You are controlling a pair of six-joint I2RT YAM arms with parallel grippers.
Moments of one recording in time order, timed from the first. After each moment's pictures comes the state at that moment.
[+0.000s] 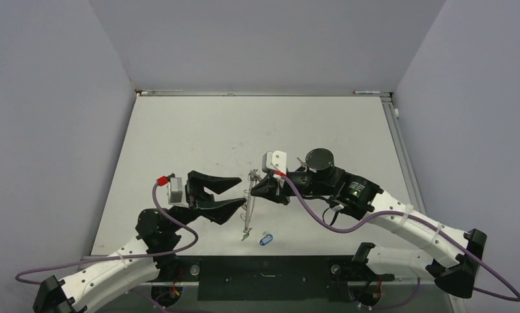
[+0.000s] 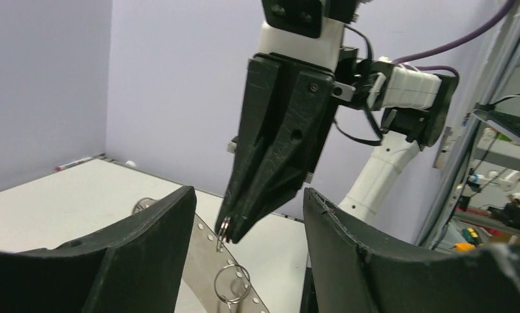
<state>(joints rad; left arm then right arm) -0.84 0.59 0.21 0.99 0.31 -0.49 0.95 1.06 1.00 -0.19 -0.54 -0.20</state>
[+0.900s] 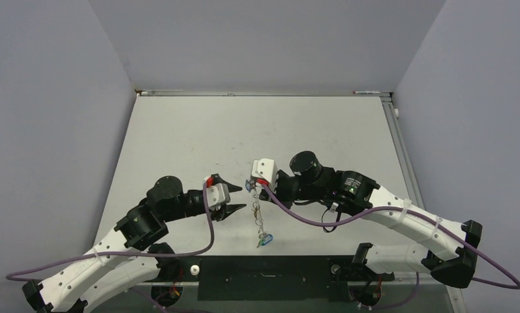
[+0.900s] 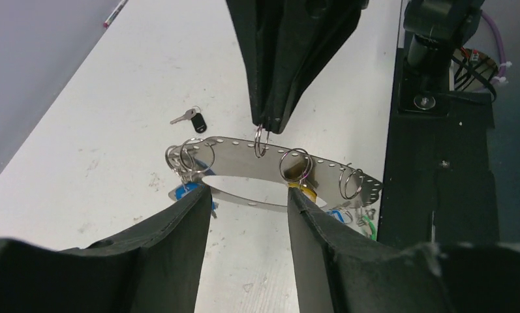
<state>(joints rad) -0.86 0.62 0.71 -0.26 0.36 0.22 1.06 1.13 1.19 -0.61 -0.25 -0.30</state>
